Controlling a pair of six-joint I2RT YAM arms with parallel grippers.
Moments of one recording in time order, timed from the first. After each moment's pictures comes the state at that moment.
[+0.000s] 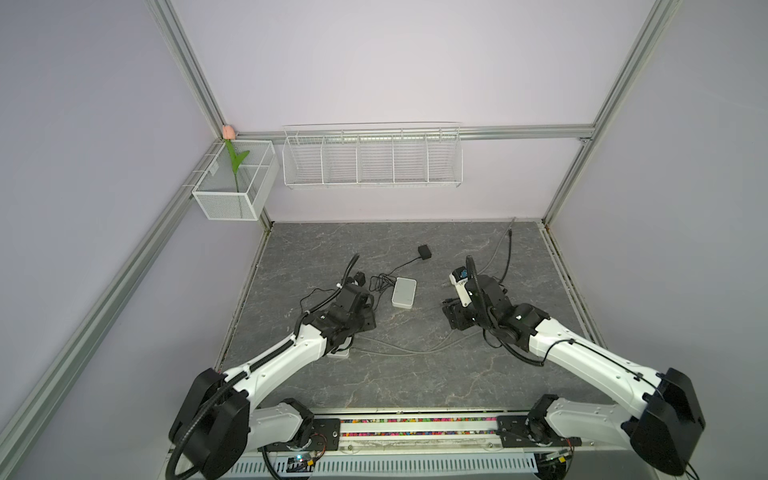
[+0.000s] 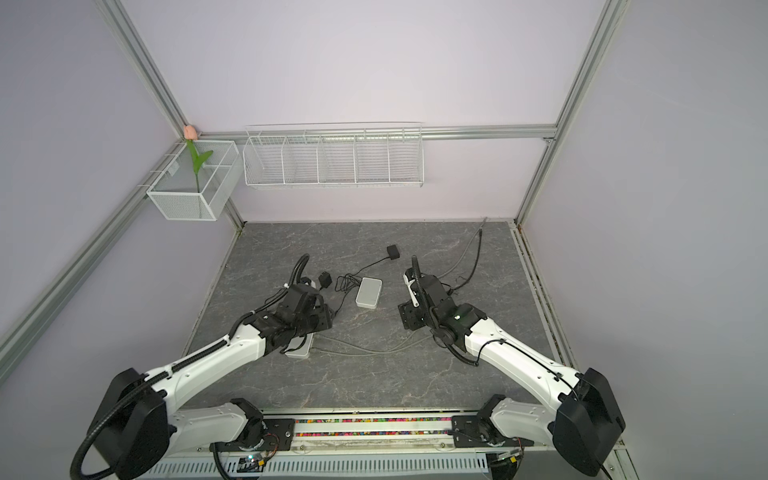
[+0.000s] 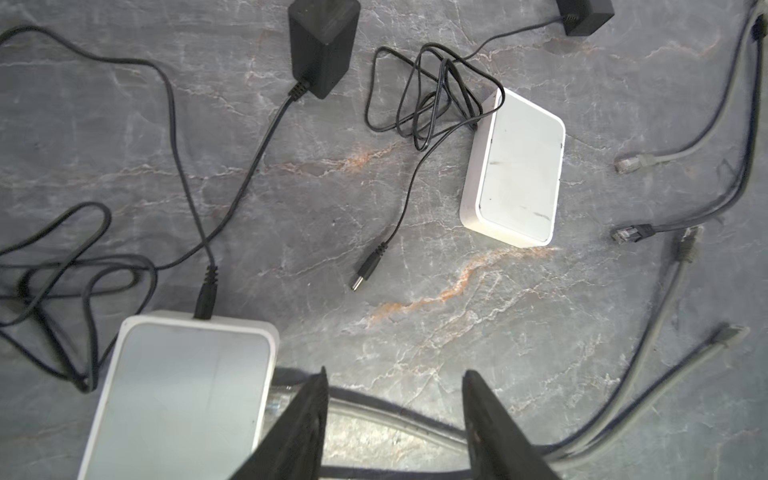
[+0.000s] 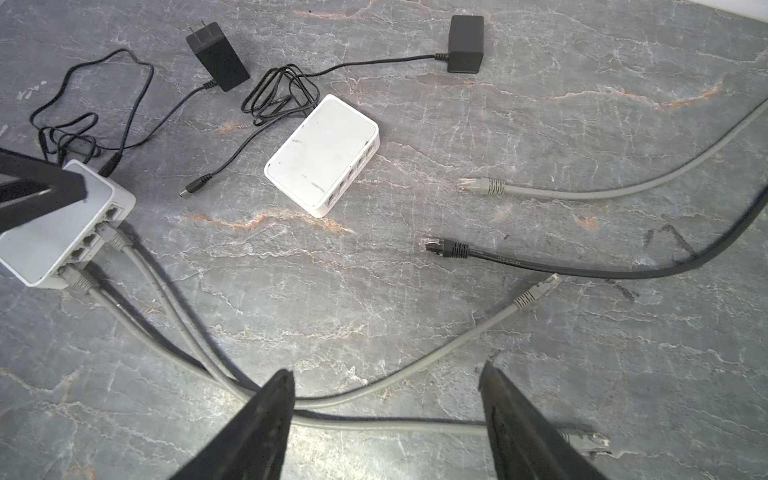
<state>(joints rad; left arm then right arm) -0.64 1.28 0.76 -0.39 -0.12 -0.66 0.71 1.20 0.86 -0.47 0.14 0.22</state>
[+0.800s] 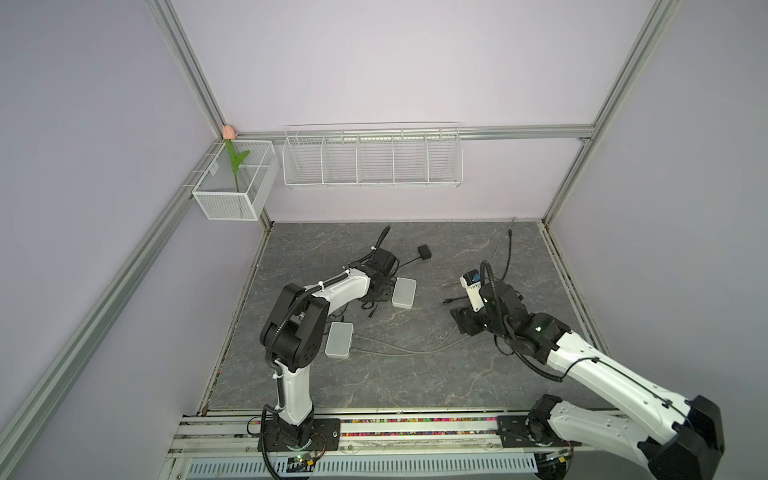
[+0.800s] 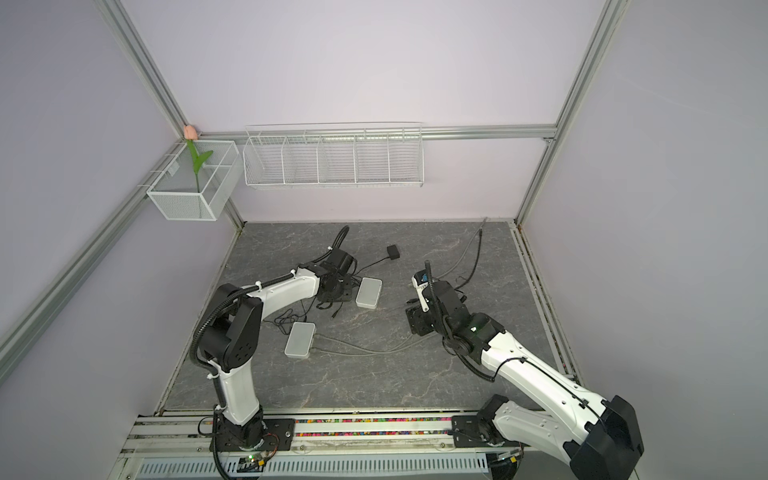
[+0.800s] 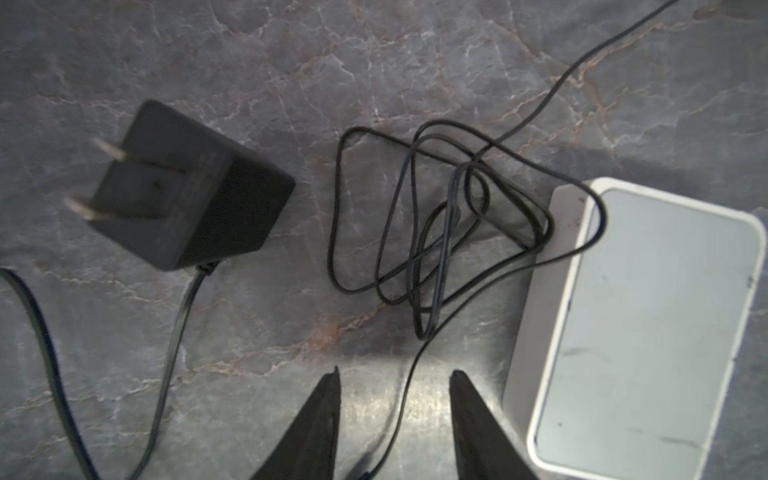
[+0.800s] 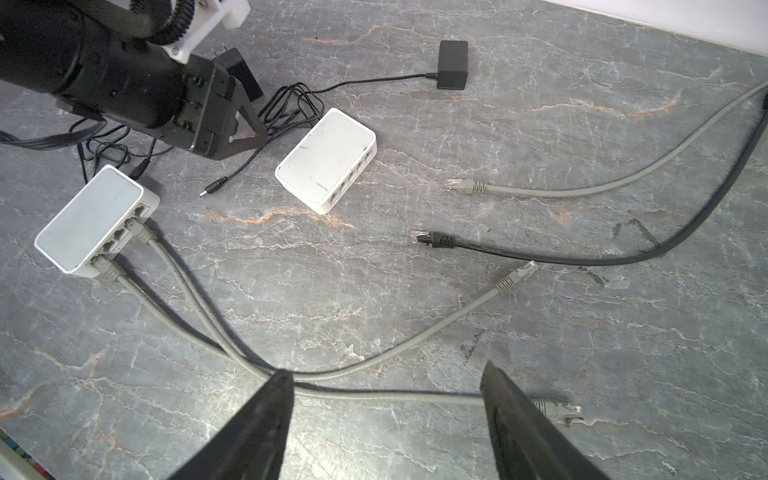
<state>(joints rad) -0.59 1.92 1.32 -0.57 -0.17 -0.50 0.71 1.05 0.82 -0.52 0.15 0.22</state>
